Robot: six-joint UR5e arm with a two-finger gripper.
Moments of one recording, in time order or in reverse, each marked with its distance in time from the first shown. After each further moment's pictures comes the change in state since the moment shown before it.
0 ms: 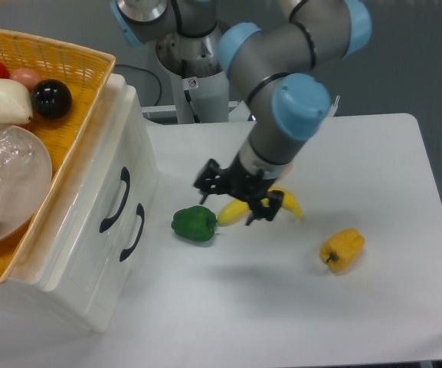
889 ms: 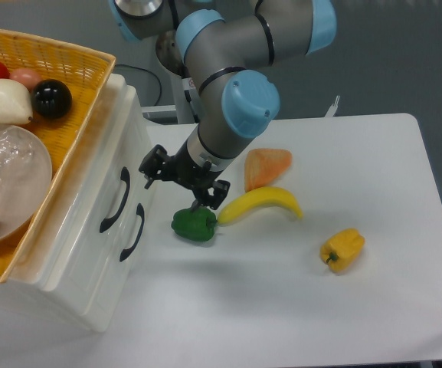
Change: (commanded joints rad) arm -0.063 0.026 -0.021 -0.077 -0.089 -0.052
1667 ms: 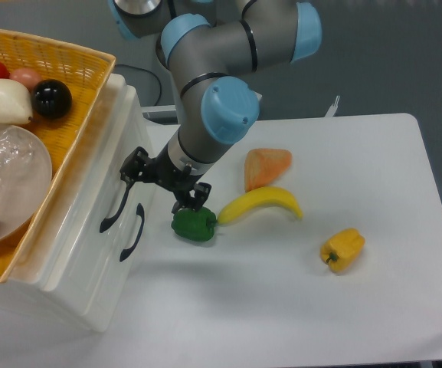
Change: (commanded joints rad) arm -0.041 -0.011 -0.003 0.014 -0.011 -0.028
